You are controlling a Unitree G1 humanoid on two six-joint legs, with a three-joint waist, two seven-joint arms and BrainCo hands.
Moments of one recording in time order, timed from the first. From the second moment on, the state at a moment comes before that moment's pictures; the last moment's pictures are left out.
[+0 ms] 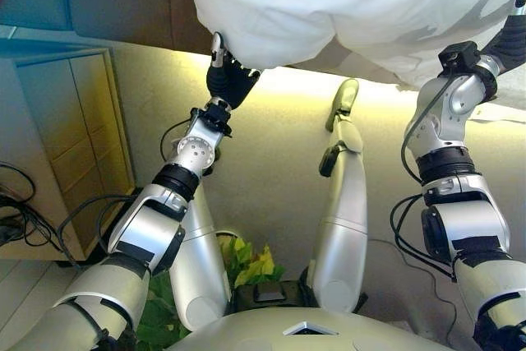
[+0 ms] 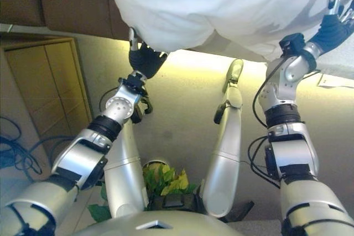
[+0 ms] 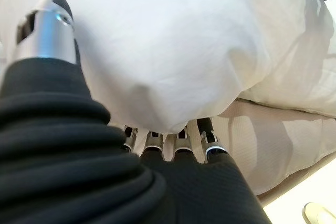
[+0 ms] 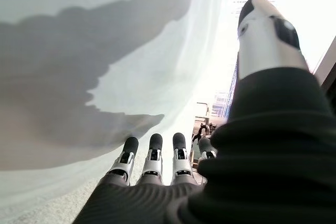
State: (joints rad) left arm -0.78 0.24 -0.41 0.78 -1.57 -0.08 -0.51; right arm -0.82 -0.49 0.09 0.72 0.76 -0.74 -0.67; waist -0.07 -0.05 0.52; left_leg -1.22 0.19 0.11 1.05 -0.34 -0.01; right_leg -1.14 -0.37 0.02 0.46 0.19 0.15
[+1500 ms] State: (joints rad) left arm -0.50 0.25 -0.25 0.86 -1.51 0.08 -0.50; right arm -0.63 -0.49 -0.04 0.70 1.00 -0.69 -0.36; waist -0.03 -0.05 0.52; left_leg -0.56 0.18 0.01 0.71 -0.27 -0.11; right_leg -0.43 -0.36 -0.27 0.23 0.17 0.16
